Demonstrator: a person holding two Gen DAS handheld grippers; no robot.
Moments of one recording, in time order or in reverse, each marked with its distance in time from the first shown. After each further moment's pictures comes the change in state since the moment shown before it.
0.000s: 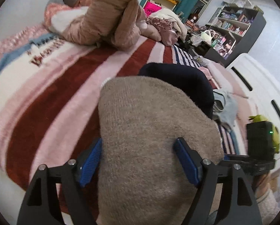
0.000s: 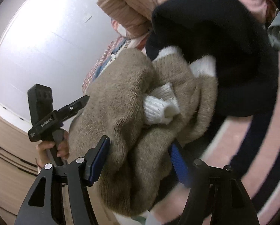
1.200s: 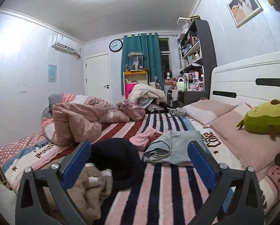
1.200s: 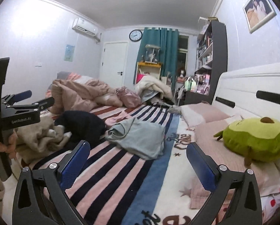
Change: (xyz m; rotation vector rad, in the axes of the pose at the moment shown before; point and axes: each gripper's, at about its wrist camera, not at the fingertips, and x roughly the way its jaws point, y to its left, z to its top) left arm -0.096 -0.365 -0.132 0.407 -0.673 0.178; right arm -0.314 0.065 -0.219 -0.395 -0.815 -0.938
